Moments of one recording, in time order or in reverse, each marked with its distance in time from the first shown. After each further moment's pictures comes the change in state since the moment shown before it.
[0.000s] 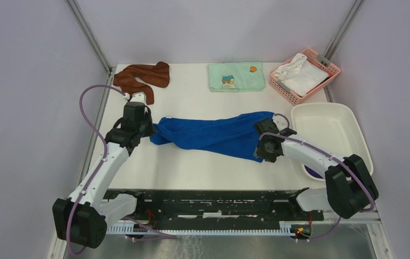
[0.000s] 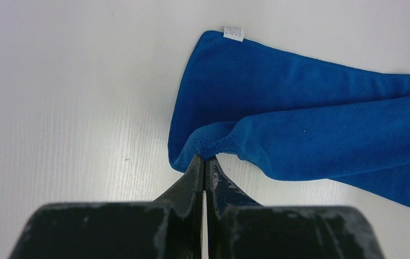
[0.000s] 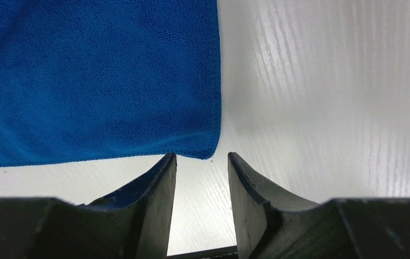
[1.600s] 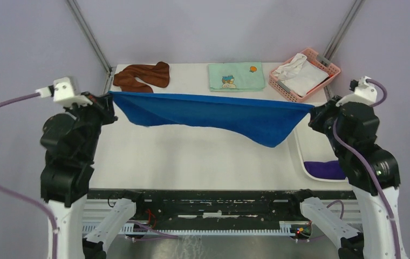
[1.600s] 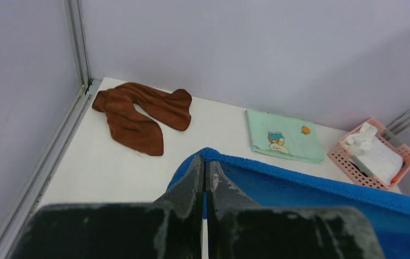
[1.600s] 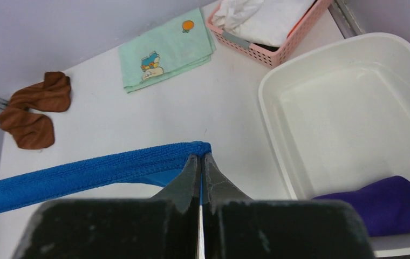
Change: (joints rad) left arm 0.028 -0.257 0.568 -0.161 -0.058 0.042; right arm -0.229 -0.478 0.700 -0.304 0.132 -0.377
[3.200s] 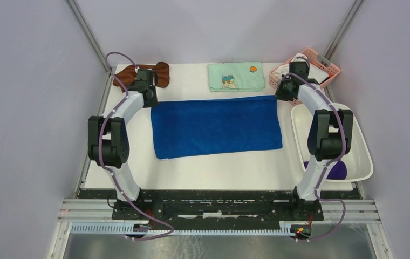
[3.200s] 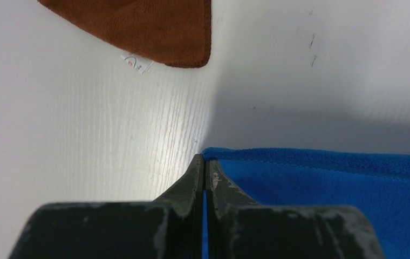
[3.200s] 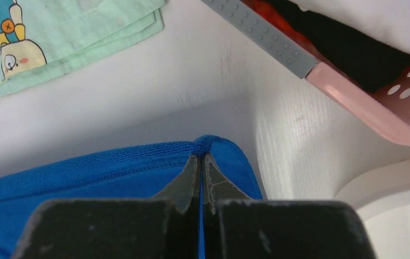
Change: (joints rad) left arm 0.095 1.070 -0.014 0.233 0.014 0.087; right arm -0.288 1.085 0.056 0.542 -0.404 -0.106
